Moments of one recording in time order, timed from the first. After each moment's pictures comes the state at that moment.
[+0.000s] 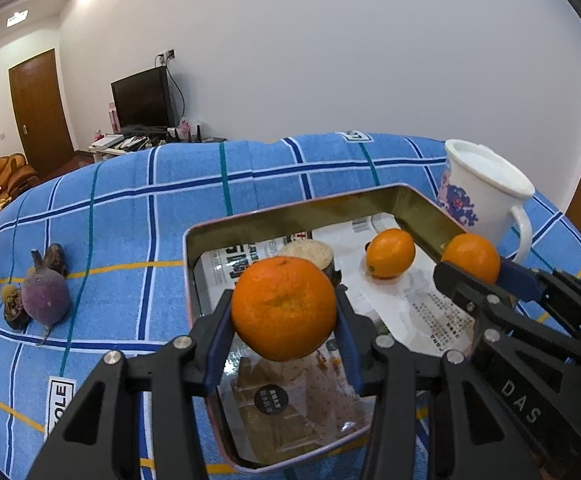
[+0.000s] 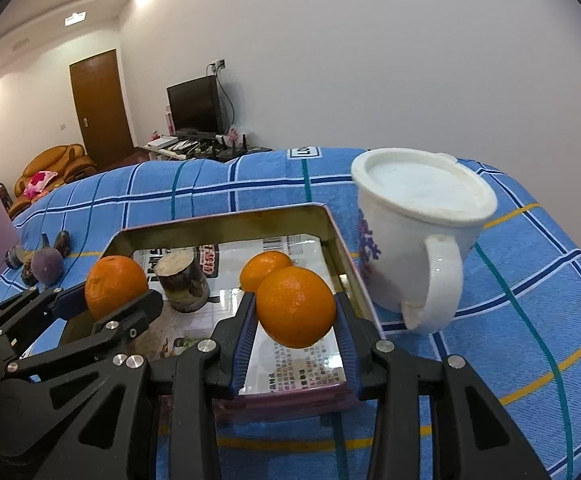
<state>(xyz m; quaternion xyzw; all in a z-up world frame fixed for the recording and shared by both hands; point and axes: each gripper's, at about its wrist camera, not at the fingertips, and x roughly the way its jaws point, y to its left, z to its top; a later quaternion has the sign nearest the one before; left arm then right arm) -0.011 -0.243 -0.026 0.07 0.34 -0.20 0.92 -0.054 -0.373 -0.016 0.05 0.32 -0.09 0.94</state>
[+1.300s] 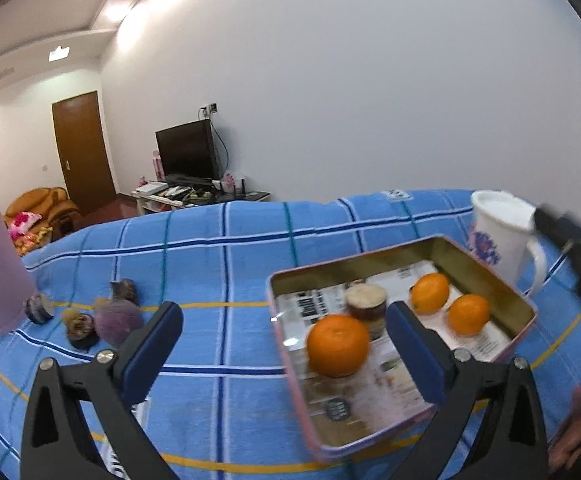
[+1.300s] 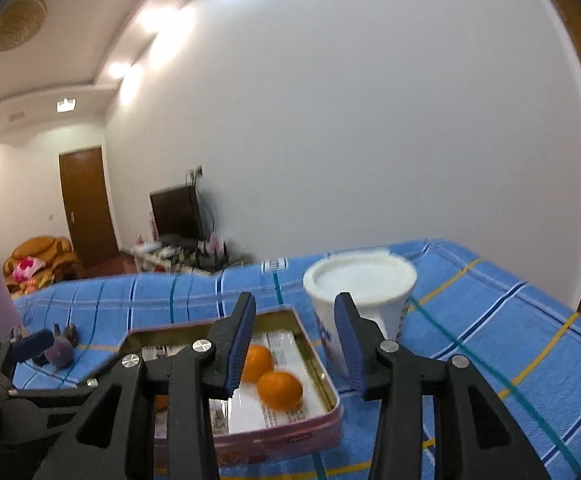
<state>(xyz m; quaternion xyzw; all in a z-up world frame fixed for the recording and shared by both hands) -0.036 -0.204 -0.002 0.07 0.23 -0.13 0.96 -0.120 -0.373 0.023 0.07 0.11 -0.15 0.98</state>
